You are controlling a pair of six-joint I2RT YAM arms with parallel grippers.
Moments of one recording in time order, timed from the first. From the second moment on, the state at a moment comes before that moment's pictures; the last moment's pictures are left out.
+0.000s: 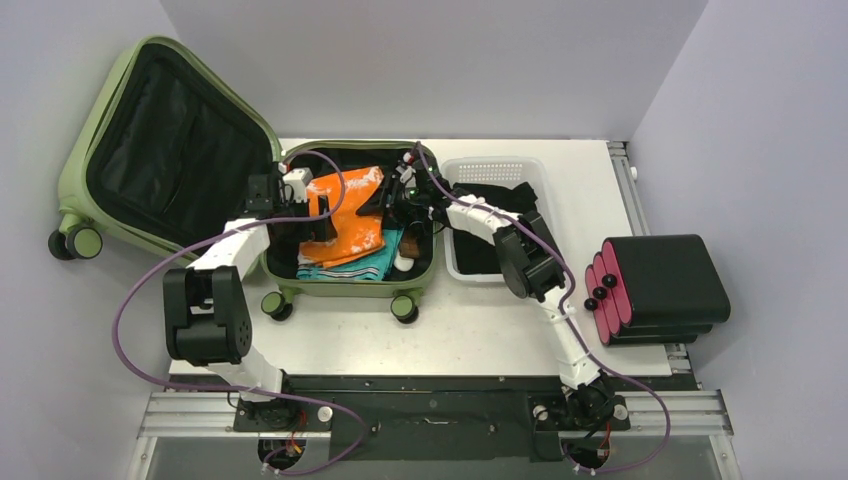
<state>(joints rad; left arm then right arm) 0.03 1.63 1.07 -0.33 0.35 -0.01 0.60 2.47 1.91 0.10 -0.75 1.19</state>
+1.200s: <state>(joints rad) 0.08 1.52 1.10 -0.38 0.42 -0.02 0.62 2.48 2.21 -0.32 -0.66 0.73</state>
